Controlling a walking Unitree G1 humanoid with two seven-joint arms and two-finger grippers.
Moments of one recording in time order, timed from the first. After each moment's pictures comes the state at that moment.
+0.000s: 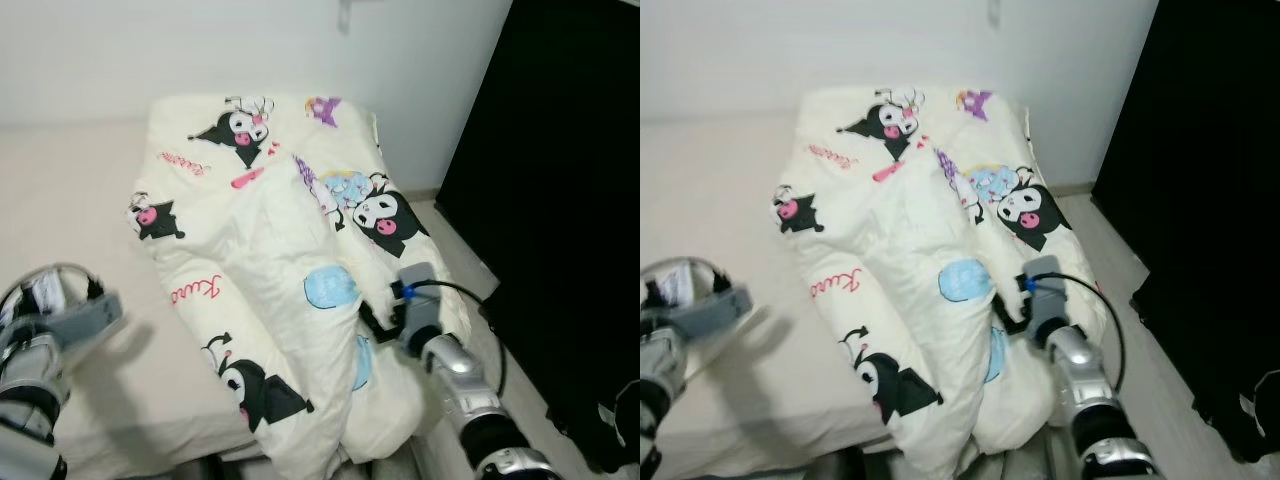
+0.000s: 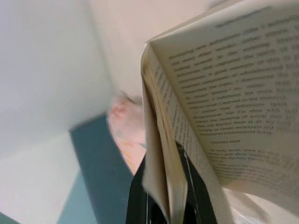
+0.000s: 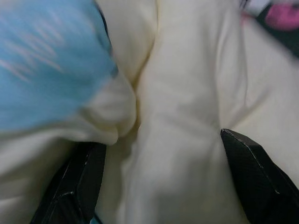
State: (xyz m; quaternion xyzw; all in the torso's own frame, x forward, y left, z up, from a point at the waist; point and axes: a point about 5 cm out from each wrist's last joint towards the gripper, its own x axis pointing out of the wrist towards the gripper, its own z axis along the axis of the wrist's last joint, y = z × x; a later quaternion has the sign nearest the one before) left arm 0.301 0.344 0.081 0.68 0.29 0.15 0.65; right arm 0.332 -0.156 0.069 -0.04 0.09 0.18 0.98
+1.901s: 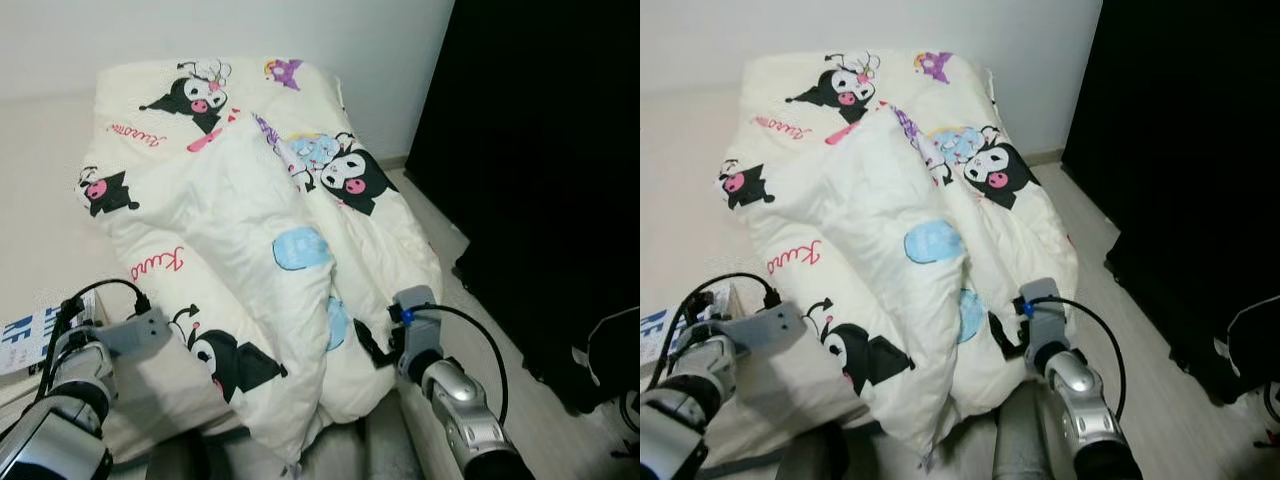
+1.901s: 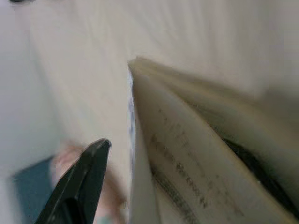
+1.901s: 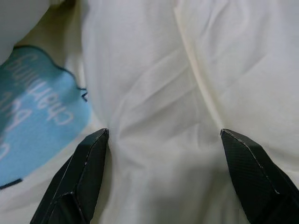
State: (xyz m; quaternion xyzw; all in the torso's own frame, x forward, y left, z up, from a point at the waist) left arm 0.330 0.286 0.067 0.55 0.33 0.02 0.77; right arm 0.314 -0.165 0.066 -0.04 0.09 0.16 0.98
